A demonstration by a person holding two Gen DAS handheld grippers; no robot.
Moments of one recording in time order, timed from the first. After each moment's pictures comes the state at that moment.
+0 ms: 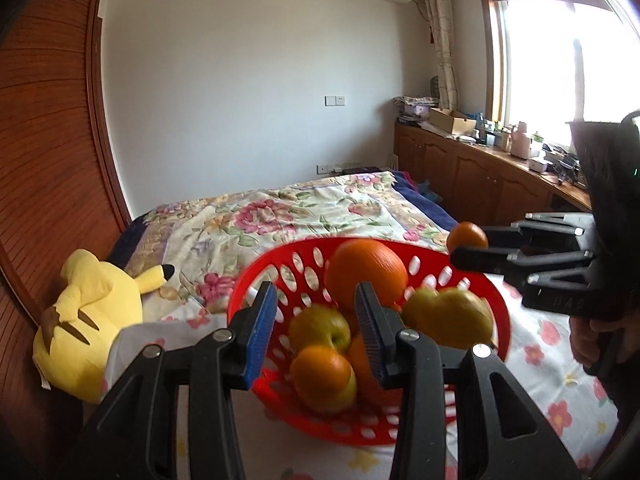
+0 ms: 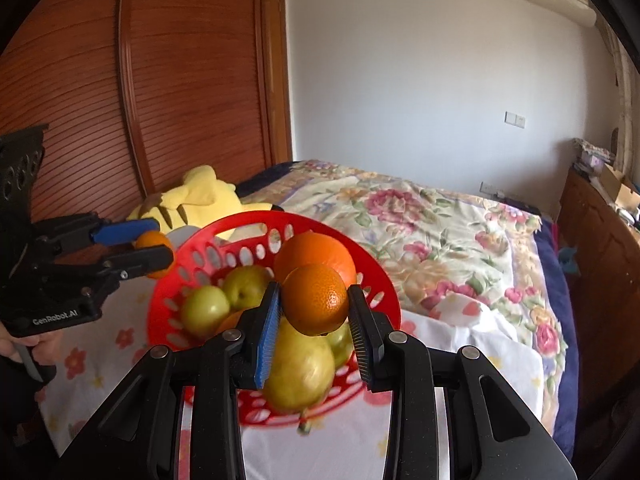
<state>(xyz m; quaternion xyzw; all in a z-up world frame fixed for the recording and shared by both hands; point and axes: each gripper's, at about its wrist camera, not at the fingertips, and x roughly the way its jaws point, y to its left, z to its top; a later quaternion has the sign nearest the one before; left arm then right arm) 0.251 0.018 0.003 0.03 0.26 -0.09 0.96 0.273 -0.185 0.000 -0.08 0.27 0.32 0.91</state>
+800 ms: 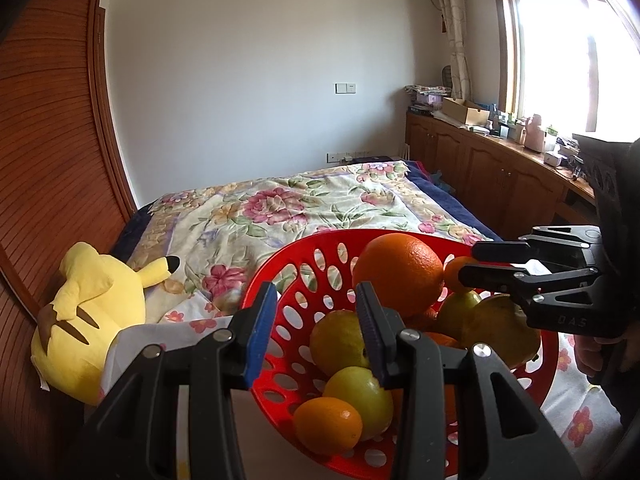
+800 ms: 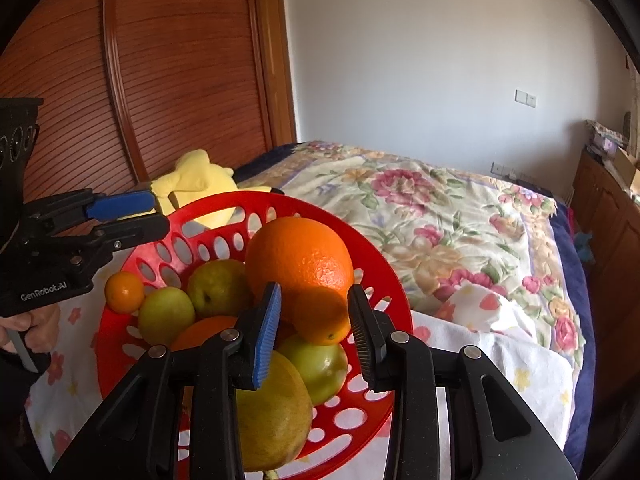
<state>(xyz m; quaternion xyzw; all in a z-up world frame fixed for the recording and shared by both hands) 0.283 0.024 -0.015 0.03 0.29 -0.08 0.95 0.313 -0.173 -0.029 -0.08 0.30 0.33 0.89</state>
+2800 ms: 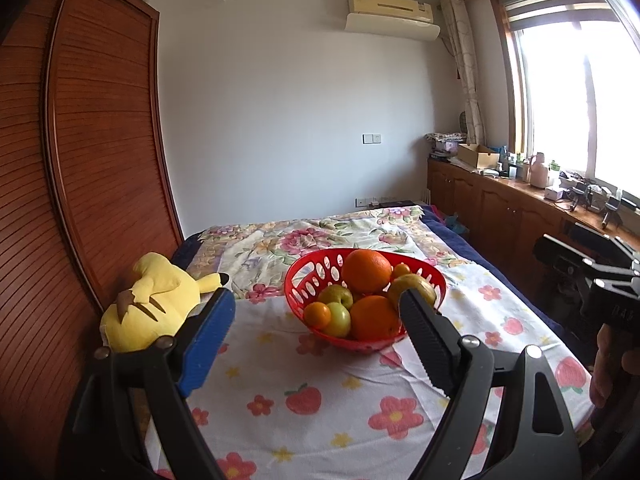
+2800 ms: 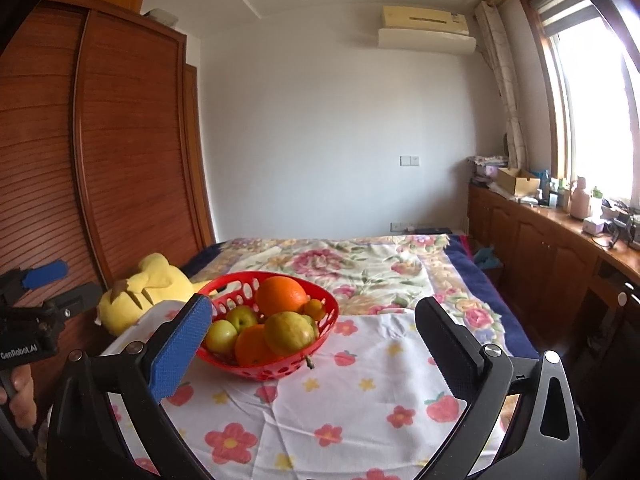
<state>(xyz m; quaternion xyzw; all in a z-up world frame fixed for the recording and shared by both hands) 0.074 0.017 0.063 0.03 0.20 -0.01 0.98 0.095 -0.240 0.057 0.02 0.15 0.15 0.98</state>
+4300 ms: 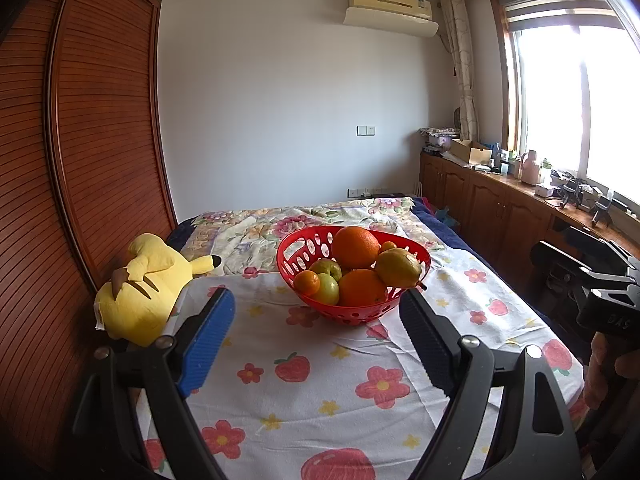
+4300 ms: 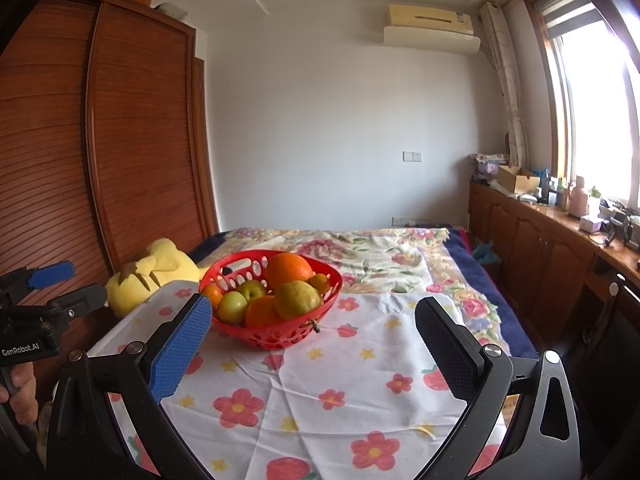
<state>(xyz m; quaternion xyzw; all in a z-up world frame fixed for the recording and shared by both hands) 0.046 0.017 0.042 0.01 0.22 -0.02 0.98 0.058 -0.244 0.044 0.01 0.16 0.15 0.98</state>
